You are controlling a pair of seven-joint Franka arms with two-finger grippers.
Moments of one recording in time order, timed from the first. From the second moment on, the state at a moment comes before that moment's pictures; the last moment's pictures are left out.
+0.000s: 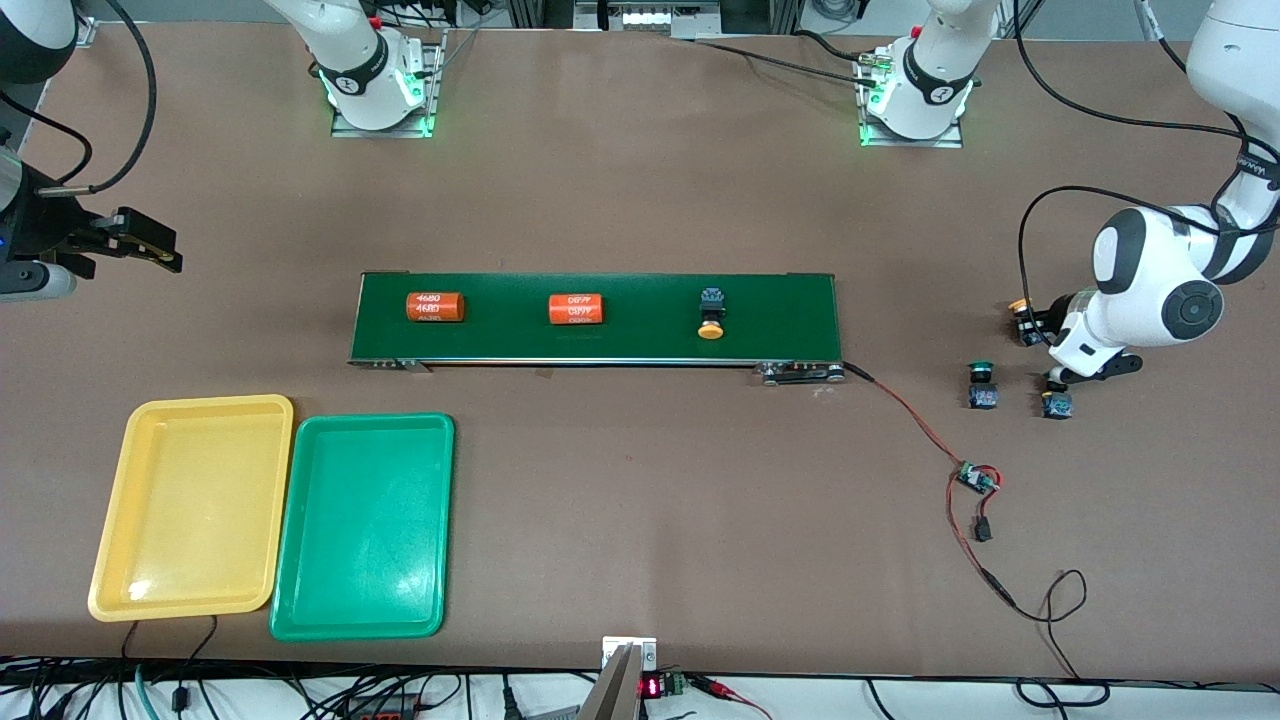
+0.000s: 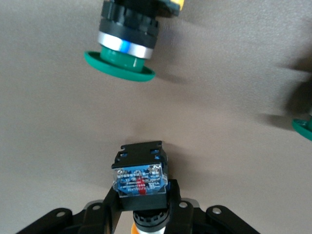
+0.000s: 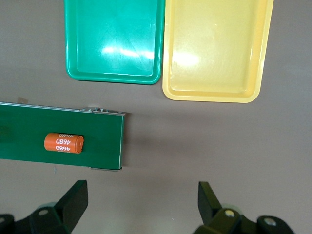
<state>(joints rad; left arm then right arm) 0.63 0.46 -0.35 -2.15 0.35 2.23 -0.18 0.00 0.06 -0.02 -1.61 -0.02 1.62 -0.11</state>
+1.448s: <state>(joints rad) 0.07 0.37 -0.50 -1.99 0.02 2.15 -0.16 -0.01 0.13 -0.02 -1.61 -0.03 1.61 -0.11</state>
